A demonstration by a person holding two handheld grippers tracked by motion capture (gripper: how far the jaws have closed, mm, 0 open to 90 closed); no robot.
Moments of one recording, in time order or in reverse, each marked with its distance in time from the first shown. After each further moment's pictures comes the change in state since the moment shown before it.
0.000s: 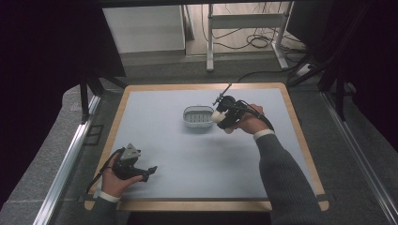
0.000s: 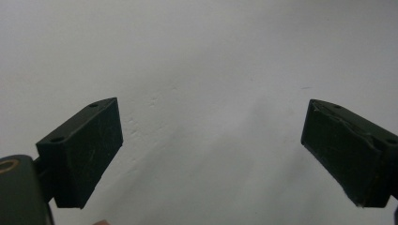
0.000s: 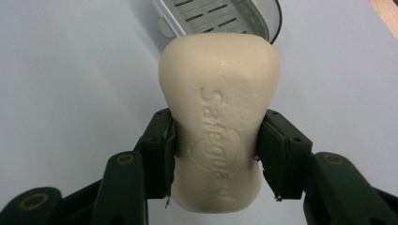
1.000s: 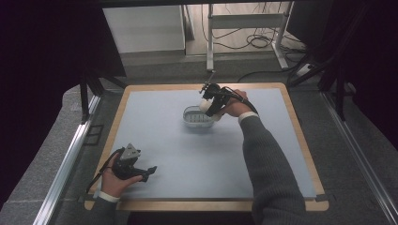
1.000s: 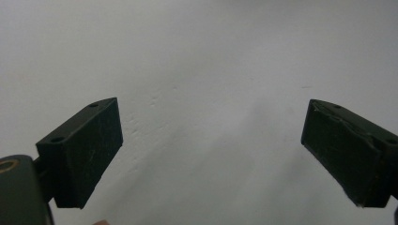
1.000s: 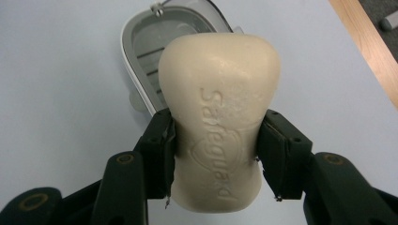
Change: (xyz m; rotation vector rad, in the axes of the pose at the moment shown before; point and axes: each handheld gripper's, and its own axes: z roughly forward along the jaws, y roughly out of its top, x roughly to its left) left arm 0.000 0.000 -0.001 -0.001 -0.002 -0.001; right arm -0.024 0.058 0.032 -0.004 0.040 -0.078
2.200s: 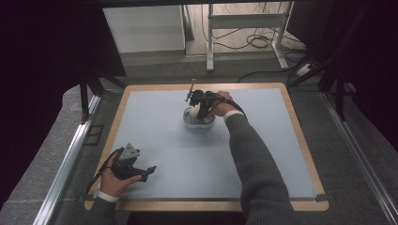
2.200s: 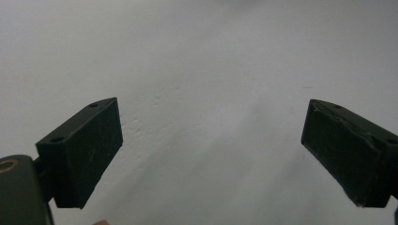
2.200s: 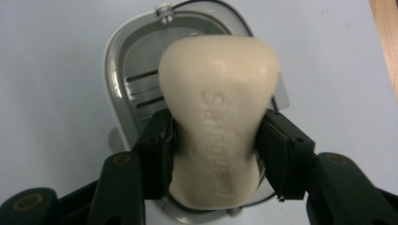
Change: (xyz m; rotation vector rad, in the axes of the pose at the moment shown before) left arm 0.001 0.000 -0.002 -0.003 0.006 0.003; right arm 0.012 0.031 0.052 0.100 -0.014 -0.182
